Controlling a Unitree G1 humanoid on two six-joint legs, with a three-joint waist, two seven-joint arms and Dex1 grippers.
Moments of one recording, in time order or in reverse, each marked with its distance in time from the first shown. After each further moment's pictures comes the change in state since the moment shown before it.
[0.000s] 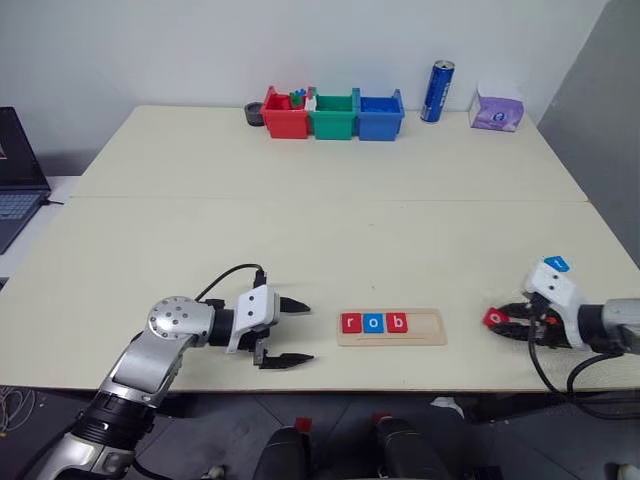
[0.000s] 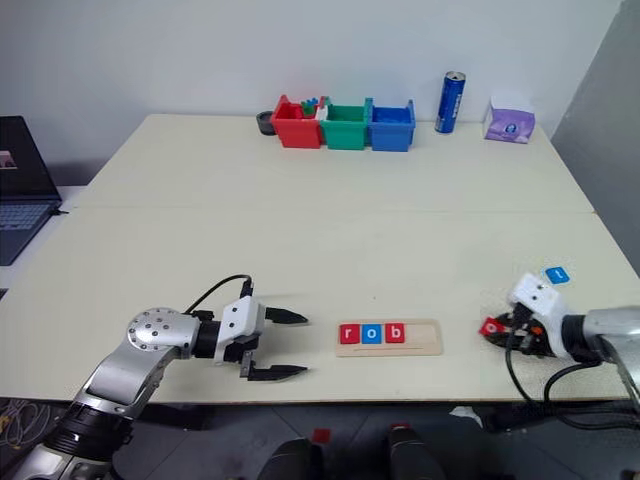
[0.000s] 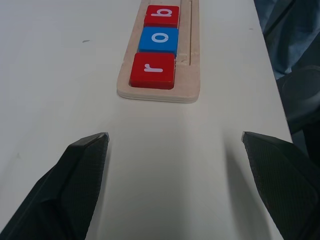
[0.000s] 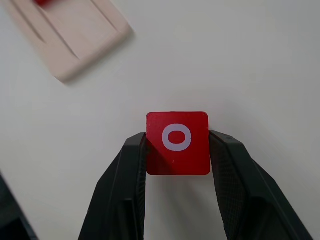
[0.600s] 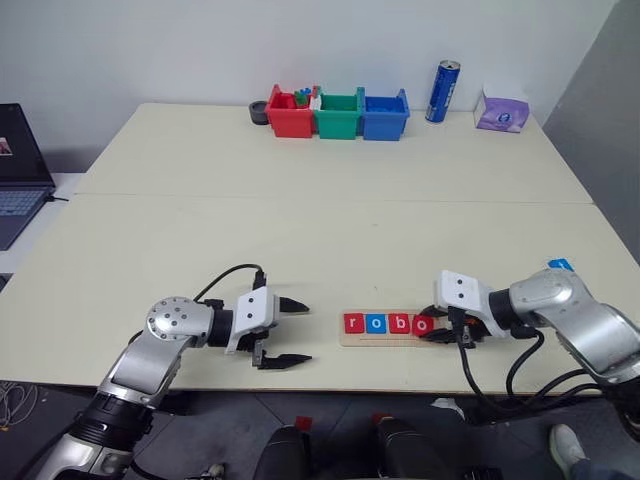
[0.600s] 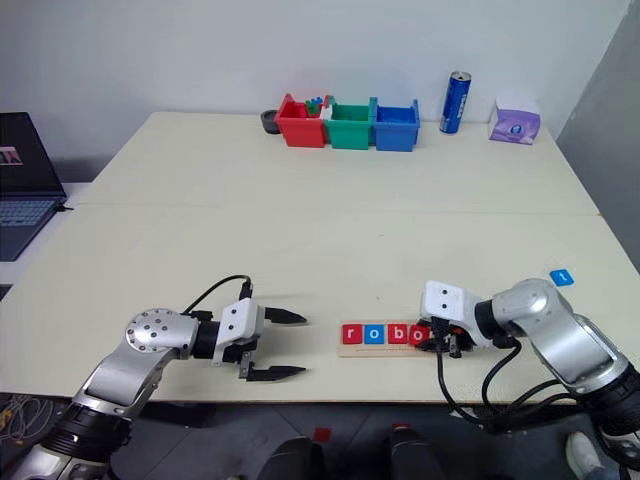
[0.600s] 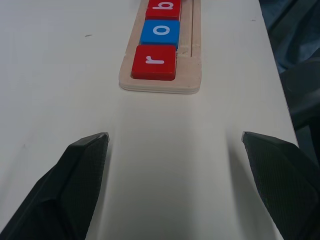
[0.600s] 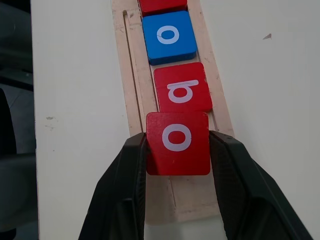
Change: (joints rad) left arm 0.011 0.002 -0.001 0.003 0.015 -0.029 0.007; right arm -0.296 0.085 0.408 -0.022 -0.120 -0.008 0.061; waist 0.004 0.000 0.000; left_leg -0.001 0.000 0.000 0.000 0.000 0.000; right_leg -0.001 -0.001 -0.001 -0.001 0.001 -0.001
